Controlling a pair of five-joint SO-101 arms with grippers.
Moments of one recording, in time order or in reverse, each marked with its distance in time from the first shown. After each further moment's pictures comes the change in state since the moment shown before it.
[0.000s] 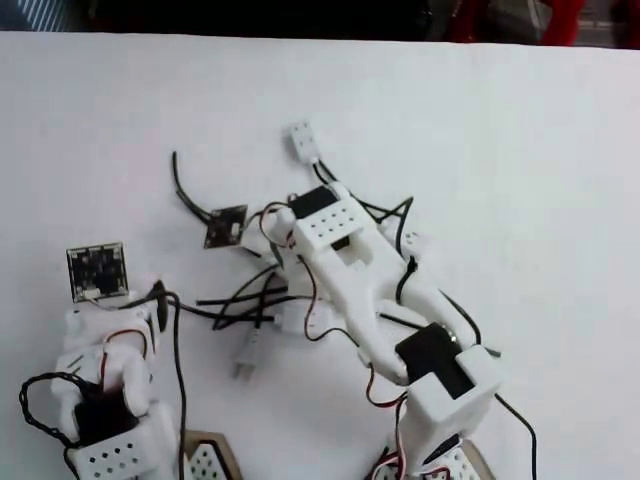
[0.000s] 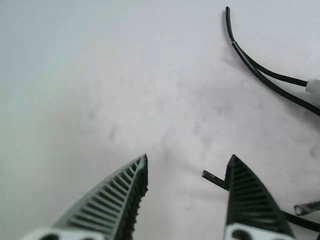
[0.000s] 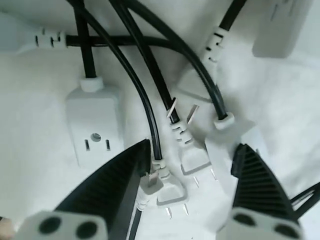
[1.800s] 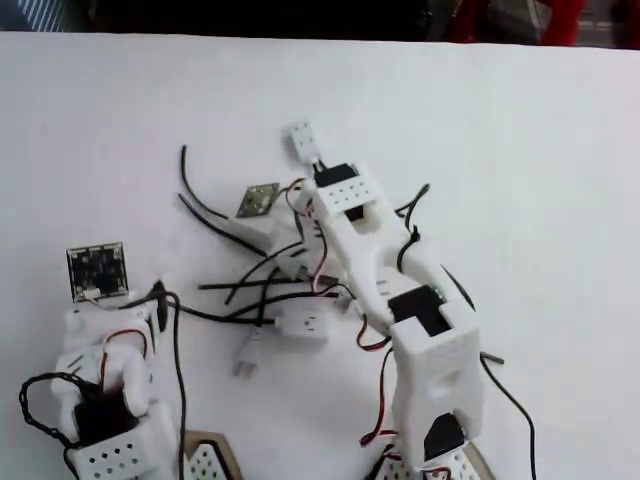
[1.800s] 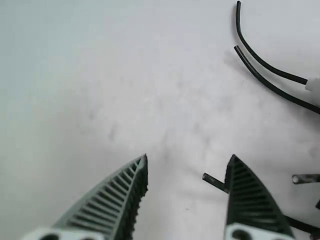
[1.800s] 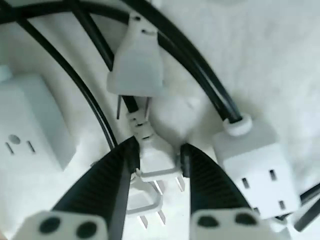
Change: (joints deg) left arm 0.0 0.0 0.0 0.0 0.0; right arm 7.1 17.4 -12.8 1.7 -0.1
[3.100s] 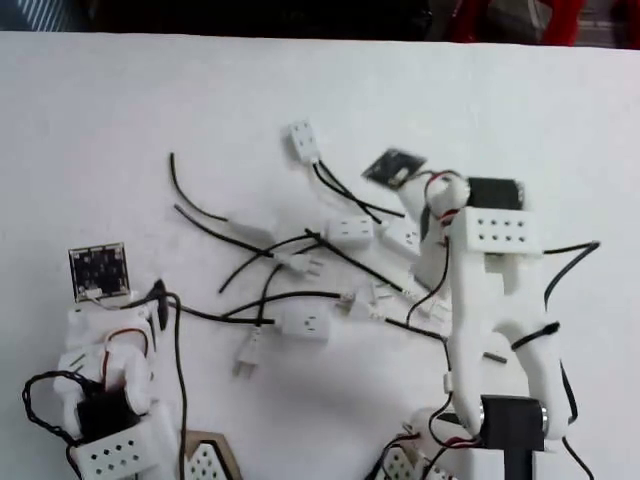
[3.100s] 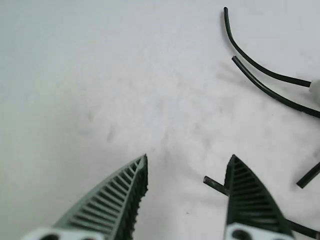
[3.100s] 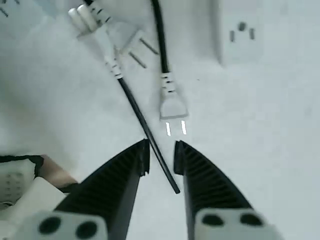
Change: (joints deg) left arm 0.0 0.0 2.3 -2.7 0.0; right arm 24.2 -43.5 22.9 10.7 -2.1
